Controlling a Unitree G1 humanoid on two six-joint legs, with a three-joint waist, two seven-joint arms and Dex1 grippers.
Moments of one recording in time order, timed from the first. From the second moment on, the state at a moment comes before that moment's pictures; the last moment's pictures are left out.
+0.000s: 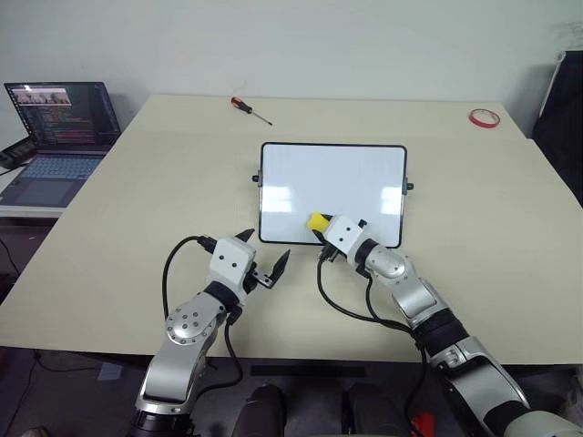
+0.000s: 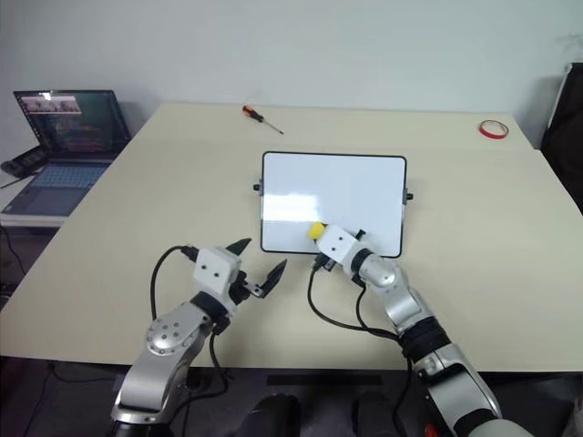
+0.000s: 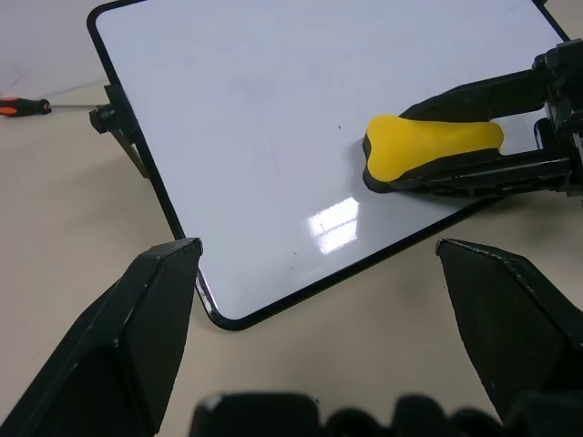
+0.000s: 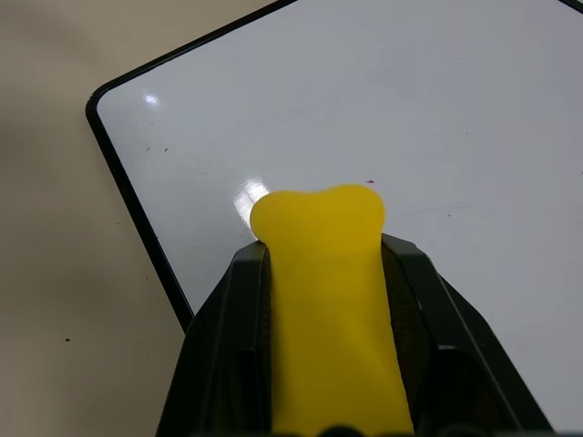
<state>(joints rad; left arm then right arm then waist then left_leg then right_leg) -0.01 0.31 -0.06 -0.35 -0.07 0.25 -0.38 -0.56 -0.20 0.33 0.39 -0.25 -0.08 0.39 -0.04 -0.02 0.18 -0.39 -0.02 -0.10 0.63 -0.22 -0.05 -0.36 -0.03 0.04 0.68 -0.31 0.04</state>
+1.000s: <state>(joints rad) -0.07 0.31 -0.09 -0.31 -0.10 0.18 -0.47 -0.50 -0.21 0.21 0.10 -0.12 0.00 0.39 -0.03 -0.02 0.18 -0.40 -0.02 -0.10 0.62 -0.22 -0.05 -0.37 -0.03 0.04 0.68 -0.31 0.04</state>
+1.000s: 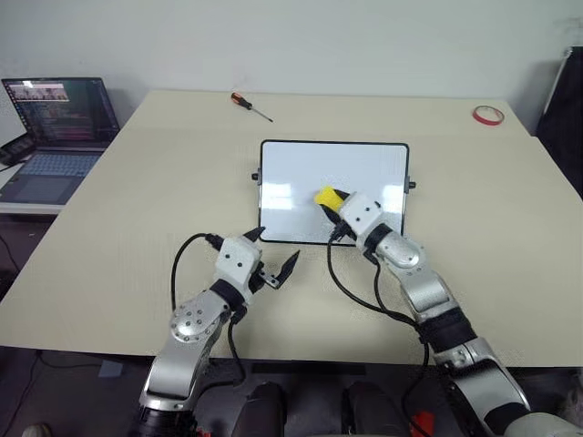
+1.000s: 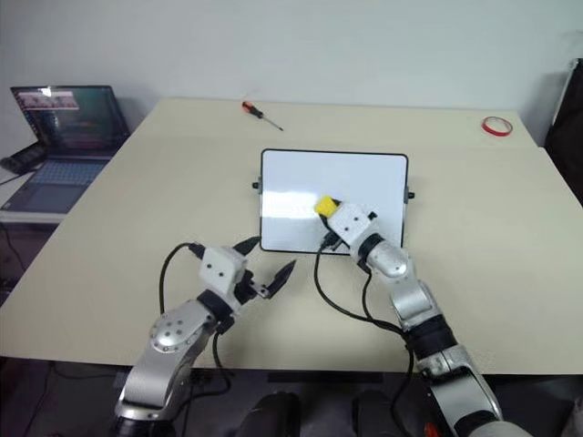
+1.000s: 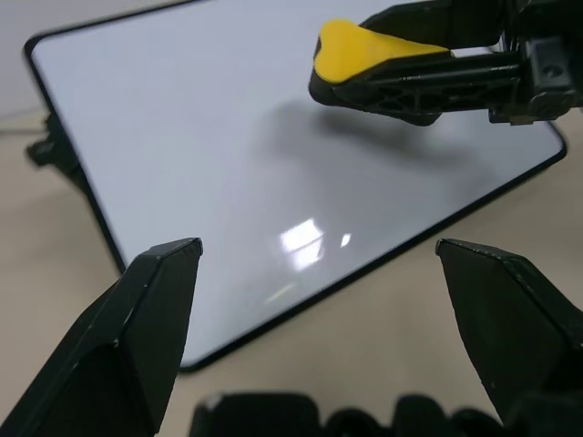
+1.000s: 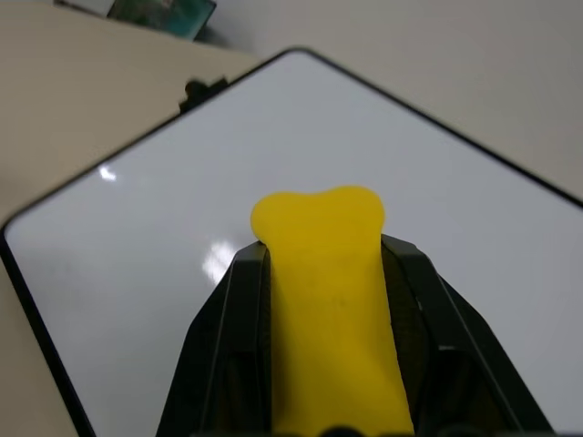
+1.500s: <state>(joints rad) -0.33 0.31 -0.22 -0.07 -0.25 0.05 -0.88 -0.21 -0.35 -0.06 -0.60 -0.11 0.77 0.32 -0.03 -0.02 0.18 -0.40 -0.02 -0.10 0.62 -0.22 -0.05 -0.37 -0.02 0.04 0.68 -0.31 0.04</state>
